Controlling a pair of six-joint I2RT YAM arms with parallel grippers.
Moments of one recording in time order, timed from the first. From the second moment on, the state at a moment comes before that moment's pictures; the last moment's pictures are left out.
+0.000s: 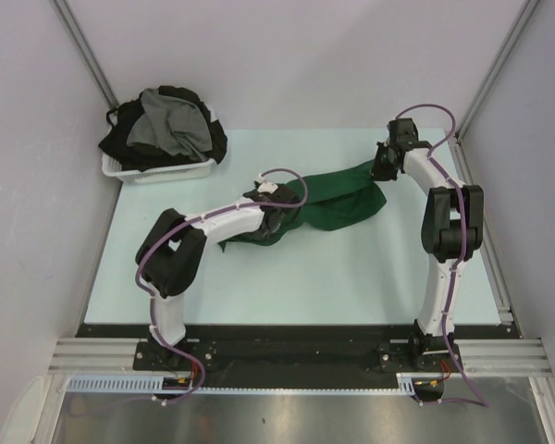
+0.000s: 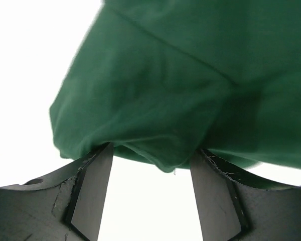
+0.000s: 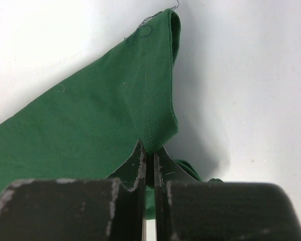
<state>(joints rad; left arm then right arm) -0.72 1.92 1.35 -0.77 -0.65 -0.53 0.08 2.12 1.73 -0.54 -0.12 0.36</state>
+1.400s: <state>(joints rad) -0.67 1.91 1.59 -0.93 -0.74 -0.50 0.09 2.12 1.84 -0.59 -0.15 0.37</state>
